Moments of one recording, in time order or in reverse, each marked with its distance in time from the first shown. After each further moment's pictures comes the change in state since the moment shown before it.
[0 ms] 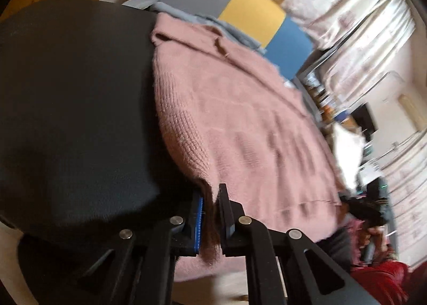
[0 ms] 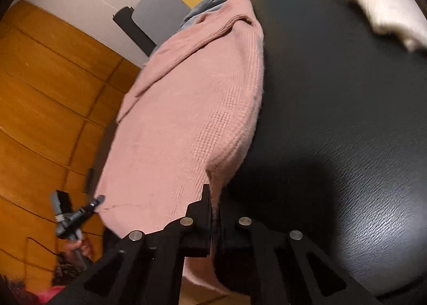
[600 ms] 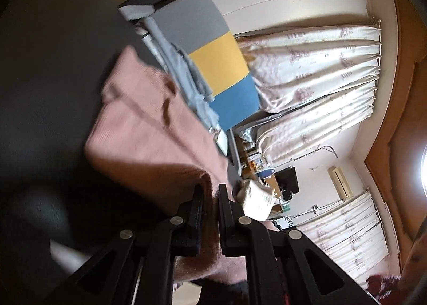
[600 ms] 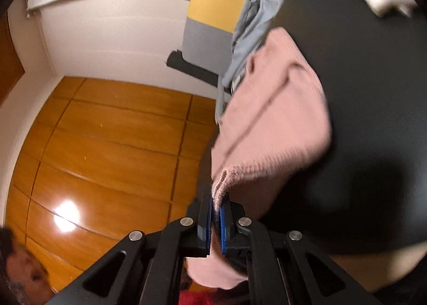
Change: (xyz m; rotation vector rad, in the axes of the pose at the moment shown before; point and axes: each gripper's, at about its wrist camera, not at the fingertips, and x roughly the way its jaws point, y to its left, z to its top) left arm -0.066 0.025 0.056 -0.274 -0.157 -0.415; right arm -0.051 -0.006 0.036 0.272 -0.109 0.519
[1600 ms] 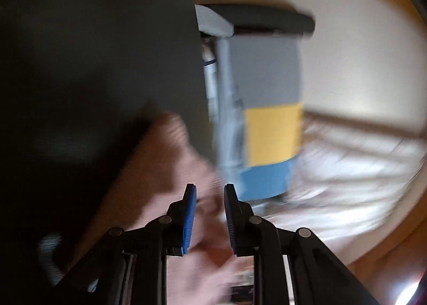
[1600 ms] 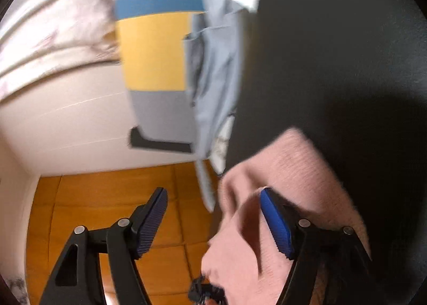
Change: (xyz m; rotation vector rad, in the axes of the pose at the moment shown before) left arm 0.165 0.149 0.175 -0.423 -0.145 0.118; right arm 0.174 -0.086 0.244 0.309 -0.184 -0.035
